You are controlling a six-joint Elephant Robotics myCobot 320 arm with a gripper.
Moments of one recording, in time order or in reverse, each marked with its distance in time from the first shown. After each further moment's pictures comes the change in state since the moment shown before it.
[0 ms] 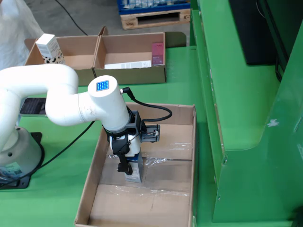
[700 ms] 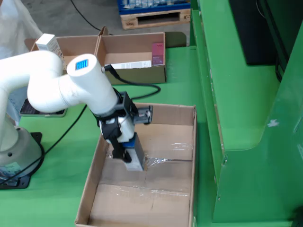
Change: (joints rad) arm 0.031 0.187 -0.003 -0.075 -0.021 -0.001
